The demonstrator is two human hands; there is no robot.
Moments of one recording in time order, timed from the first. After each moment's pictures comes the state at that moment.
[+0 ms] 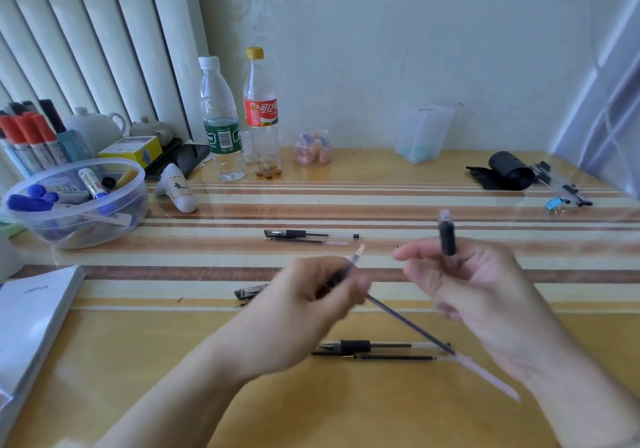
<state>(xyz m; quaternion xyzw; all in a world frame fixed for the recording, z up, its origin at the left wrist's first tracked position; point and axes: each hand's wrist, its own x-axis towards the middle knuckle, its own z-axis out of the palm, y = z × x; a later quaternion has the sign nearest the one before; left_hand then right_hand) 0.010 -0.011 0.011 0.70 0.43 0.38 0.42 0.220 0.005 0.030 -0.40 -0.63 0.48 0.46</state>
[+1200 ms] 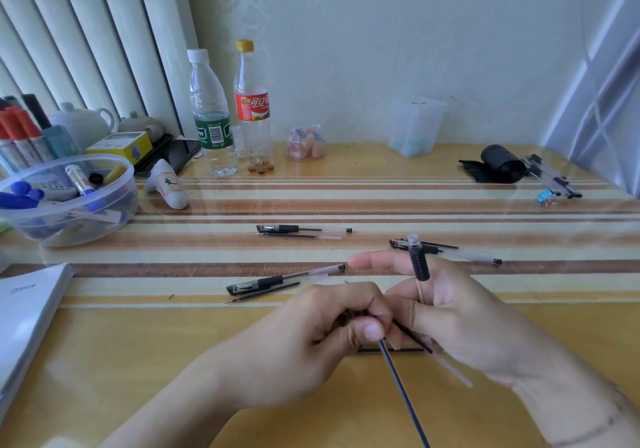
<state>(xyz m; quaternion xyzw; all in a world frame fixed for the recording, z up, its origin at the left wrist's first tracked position) 0.019 -0.021 0.006 0.80 0.30 0.30 0.43 0.215 -0.001 0.026 -0.36 -0.70 0.55 0.26</state>
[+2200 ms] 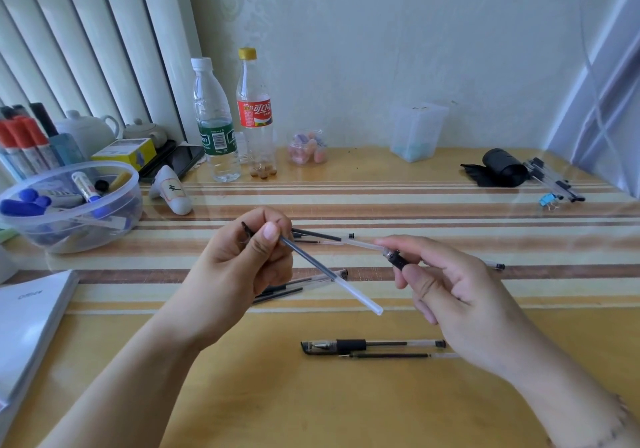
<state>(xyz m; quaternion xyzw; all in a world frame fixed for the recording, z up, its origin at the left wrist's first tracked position) -0.038 0.014 0.008 0.60 0.28 0.54 0.52 0.223 0.010 0.009 -0.41 -0.76 0.32 0.38</state>
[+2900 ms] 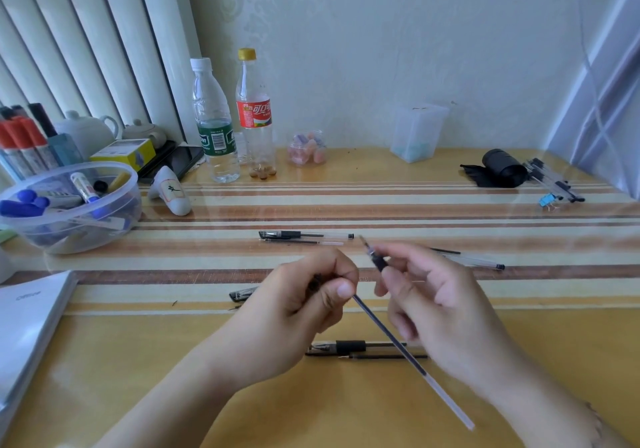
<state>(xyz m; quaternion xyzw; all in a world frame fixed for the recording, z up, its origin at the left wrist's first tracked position) 0.005 -0.010 0.005 0.76 0.36 0.42 0.35 0.201 -0.002 0.009 -0.40 -0.69 0.41 0.44</state>
